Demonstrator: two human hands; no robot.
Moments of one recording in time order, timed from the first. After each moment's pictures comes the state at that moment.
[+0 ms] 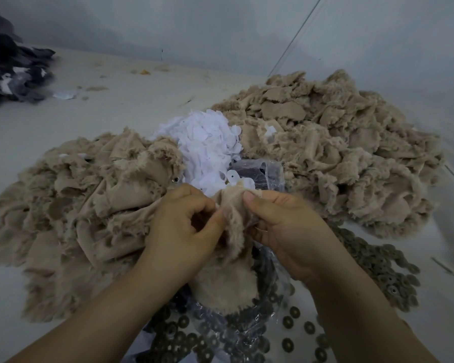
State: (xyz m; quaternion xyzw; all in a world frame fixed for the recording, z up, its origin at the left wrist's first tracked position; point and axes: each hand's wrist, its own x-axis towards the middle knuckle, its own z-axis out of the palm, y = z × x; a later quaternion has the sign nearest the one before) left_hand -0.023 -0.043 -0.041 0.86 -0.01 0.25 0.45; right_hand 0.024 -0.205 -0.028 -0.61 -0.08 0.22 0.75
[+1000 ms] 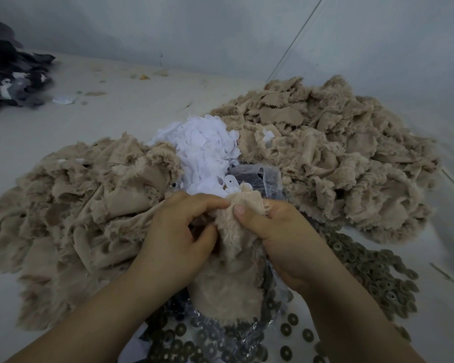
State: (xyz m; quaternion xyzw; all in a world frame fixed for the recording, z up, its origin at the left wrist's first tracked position) left_hand -0.024 -0.035 -0.040 0.86 -0.08 0.25 0.43; right_hand 0.021 -0.203 -0.035 -0.66 -0.09 0.19 0.72
